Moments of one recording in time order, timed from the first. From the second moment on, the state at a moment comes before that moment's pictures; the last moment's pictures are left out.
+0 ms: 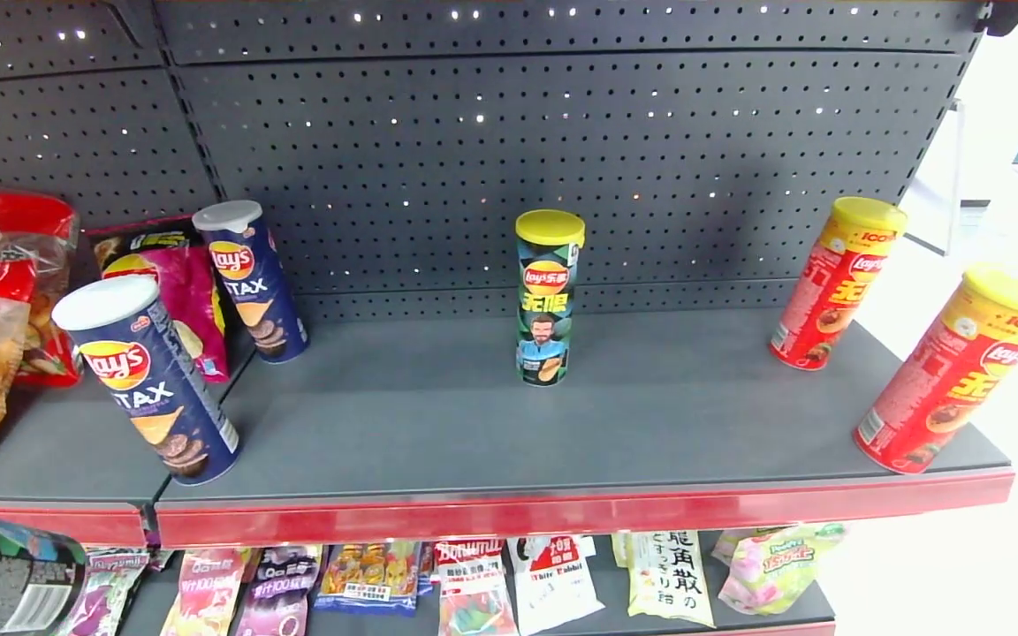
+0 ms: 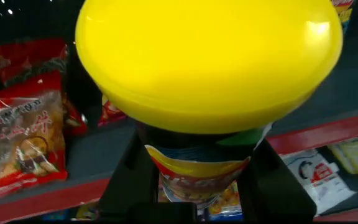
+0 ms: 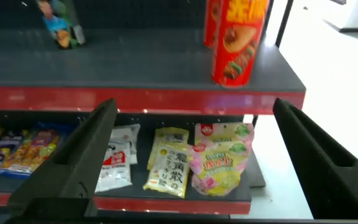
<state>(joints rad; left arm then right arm) 0.03 0.32 -0.37 -0.04 -0.13 0.20 0.00 0.04 -0.08 -0.01 0.07 -0.01</state>
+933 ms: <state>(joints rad) 0.03 0.31 -0.53 0.34 -0.13 0.11 0.48 1.14 -0.84 -0.13 0.27 -0.09</state>
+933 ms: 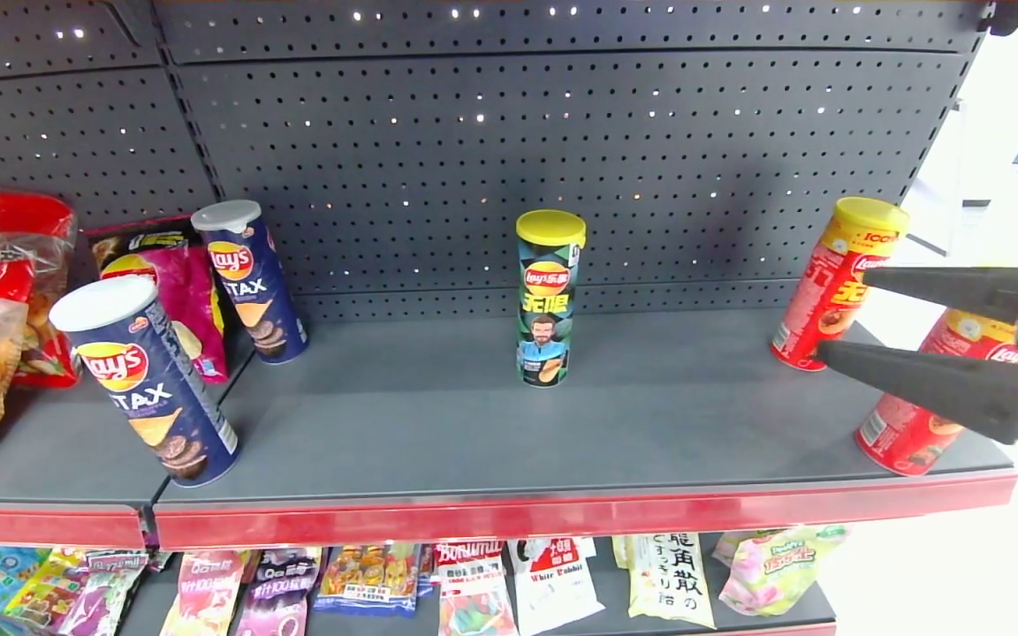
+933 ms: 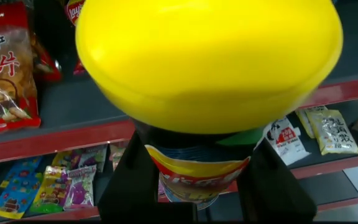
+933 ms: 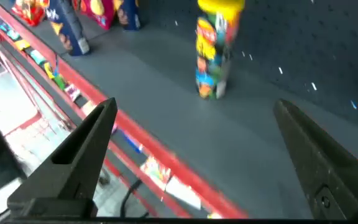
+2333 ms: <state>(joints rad) 0.03 0.37 -0.58 0.35 -0.12 0.11 0.50 1.87 -1.14 -0.54 0.23 -0.03</state>
